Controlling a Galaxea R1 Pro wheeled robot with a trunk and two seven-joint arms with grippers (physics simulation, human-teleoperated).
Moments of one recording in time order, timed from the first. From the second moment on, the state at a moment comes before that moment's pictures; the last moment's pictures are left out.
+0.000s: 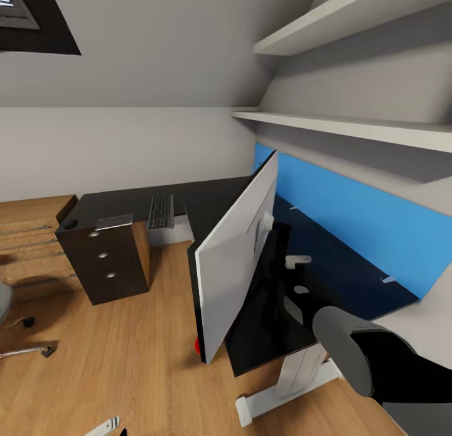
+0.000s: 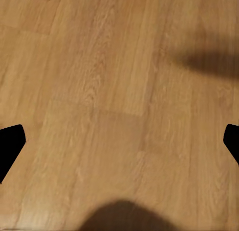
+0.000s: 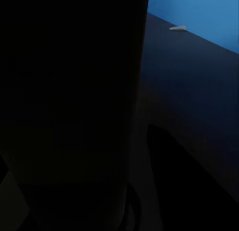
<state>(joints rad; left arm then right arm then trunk) -0.19 -0.05 0.61 -0.56 -0.07 -0.09 -0.08 -1.07 0.07 0.02 -0.03 0.03 -0.38 -0.17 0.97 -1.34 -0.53</state>
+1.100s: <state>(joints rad) -0.19 -0.05 0.61 -0.55 -0.07 -0.09 -0.08 -1.07 0.07 0.00 -0.06 0.06 -0.38 -0.16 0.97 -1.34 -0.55</state>
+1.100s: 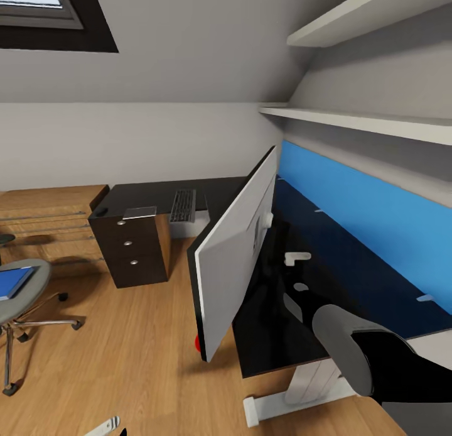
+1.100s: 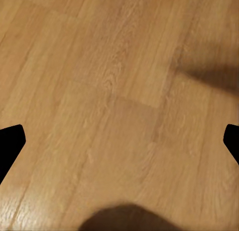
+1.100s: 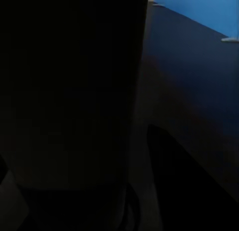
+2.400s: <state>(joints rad) -0.19 -0.05 0.61 -0.56 -0.07 -0.09 -0.08 -1.07 0.07 0.02 -0.06 0.04 -0.38 -0.16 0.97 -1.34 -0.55</state>
